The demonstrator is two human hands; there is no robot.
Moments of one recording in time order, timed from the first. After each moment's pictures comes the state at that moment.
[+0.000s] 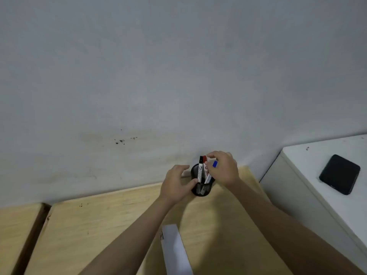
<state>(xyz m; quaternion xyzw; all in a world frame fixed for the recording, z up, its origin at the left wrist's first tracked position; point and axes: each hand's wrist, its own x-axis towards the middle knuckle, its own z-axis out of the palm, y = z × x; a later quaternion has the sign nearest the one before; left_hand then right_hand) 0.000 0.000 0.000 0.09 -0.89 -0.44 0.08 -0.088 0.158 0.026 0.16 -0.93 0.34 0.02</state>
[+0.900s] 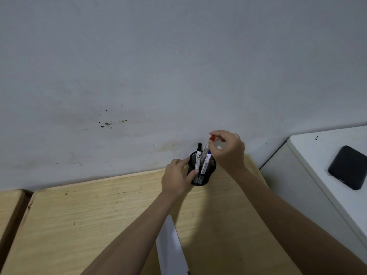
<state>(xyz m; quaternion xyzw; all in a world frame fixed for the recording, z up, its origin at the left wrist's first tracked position) -0.022 0.010 -0.047 0.14 -0.90 -0.41 0.07 -0.104 0.150 0.027 0.15 -0.88 0.42 0.19</state>
